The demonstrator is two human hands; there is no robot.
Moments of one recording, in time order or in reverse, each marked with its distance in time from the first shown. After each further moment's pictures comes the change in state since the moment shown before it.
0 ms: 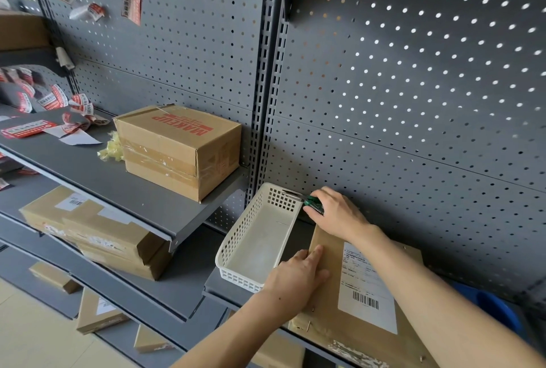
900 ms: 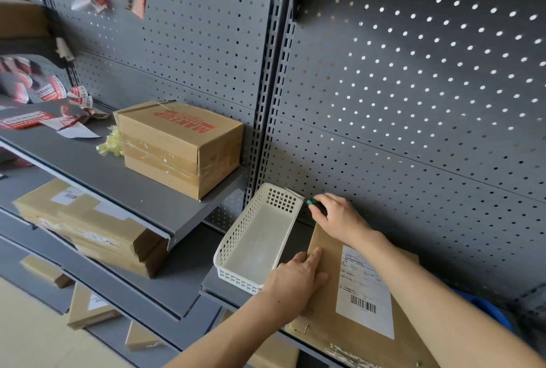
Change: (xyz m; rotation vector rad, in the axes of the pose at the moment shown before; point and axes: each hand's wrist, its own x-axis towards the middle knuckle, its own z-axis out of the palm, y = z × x) left_hand 0.002 -0.001 0.003 0.043 0.010 0.001; right_hand 0.000 0.015 0.008 0.061 0.064 -0.060
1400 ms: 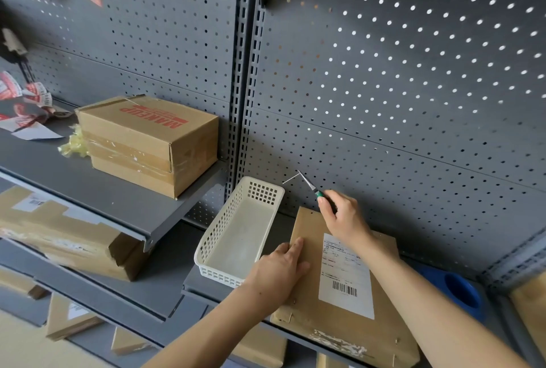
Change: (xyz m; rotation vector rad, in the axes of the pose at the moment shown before) left_hand 0.007 -0.004 0.005 -0.001 0.000 0.007; right_hand -0.049 0.027 -0.009 0.236 0.282 0.042
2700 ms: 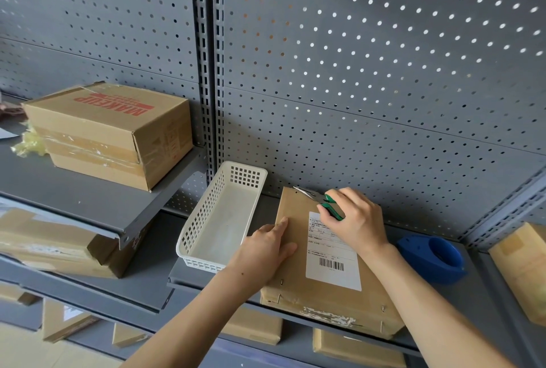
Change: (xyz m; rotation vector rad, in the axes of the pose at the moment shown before) left_hand -0.003 0.002 -0.010 -0.055 0.045 0.041; right_hand -0.066 0.034 -0.015 -0.467 0.333 -0.152
